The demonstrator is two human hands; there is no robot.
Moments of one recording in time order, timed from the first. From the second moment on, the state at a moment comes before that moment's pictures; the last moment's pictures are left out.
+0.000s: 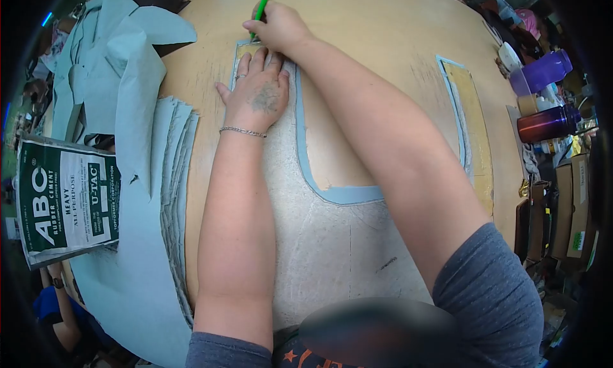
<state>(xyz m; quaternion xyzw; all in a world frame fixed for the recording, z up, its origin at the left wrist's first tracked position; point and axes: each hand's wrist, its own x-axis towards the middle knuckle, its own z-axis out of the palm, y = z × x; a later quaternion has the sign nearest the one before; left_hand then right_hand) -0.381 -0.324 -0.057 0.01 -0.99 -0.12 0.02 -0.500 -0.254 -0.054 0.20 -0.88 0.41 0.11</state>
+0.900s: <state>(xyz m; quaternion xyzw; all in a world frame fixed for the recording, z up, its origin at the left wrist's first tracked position) -0.381 -0.329 -0.055 0.04 -0.99 -0.13 0.00 -0.366 -0.192 -0.057 0.36 -0.83 0.35 0.25</state>
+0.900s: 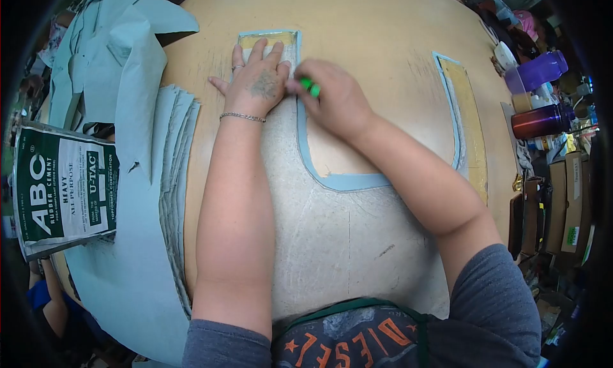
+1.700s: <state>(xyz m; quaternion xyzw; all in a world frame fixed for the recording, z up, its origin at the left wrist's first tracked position) -0.385 -0.325 -0.055 0.06 -1.00 -0.08 -0.01 -0.253 0.050 -0.042 0.02 -0.82 0.57 -0.05</state>
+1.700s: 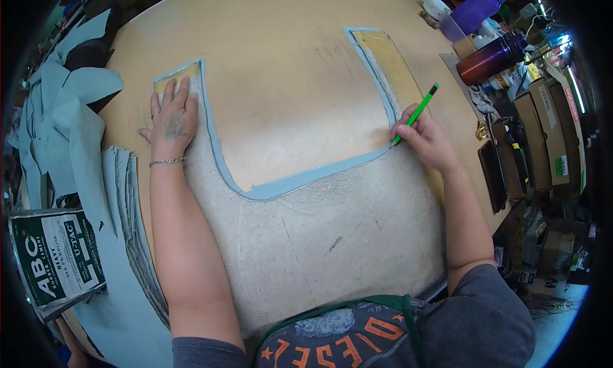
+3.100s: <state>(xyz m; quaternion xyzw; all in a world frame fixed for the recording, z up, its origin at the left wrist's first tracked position) -0.331 -0.058 -0.058 -0.15 -0.99 -0.04 -0.02 -0.230 0.124 -0.049 -0.13 -0.88 0.46 0.07</state>
